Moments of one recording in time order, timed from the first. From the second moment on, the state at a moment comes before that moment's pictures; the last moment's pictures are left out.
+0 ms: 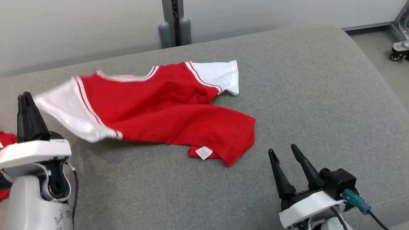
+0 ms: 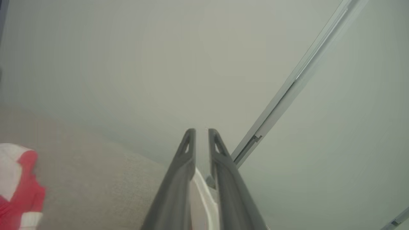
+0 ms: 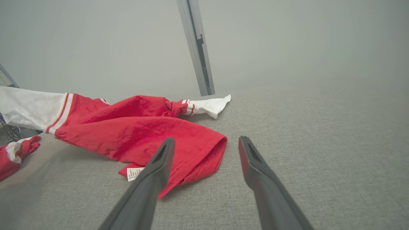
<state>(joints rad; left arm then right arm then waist) -0.41 0.06 0.29 0.41 -0.56 -0.10 -0.26 -0.14 -0.05 0.31 0.27 0.33 0.13 -0.26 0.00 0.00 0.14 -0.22</state>
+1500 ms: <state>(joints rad) 0.01 0.05 -0.07 -0.04 -0.36 0.05 -0.26 -0.34 -0.05 0.41 0.81 0.72 0.13 -0.26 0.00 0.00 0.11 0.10</state>
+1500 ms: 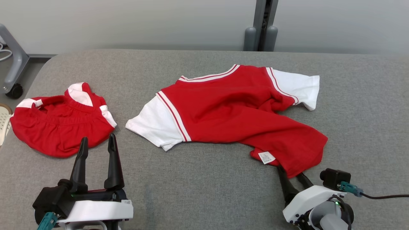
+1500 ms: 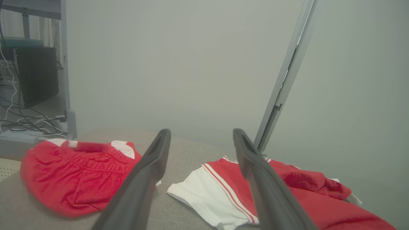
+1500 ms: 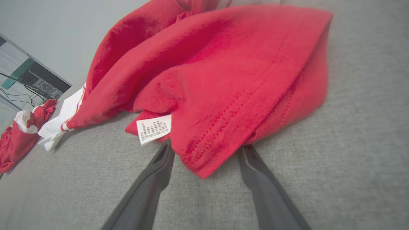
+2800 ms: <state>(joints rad) -0.01 0.05 -0.04 0.04 -0.35 0.02 -0.26 -0.33 -0.21 0.04 0.79 0.19 0.13 -0.26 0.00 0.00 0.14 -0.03</state>
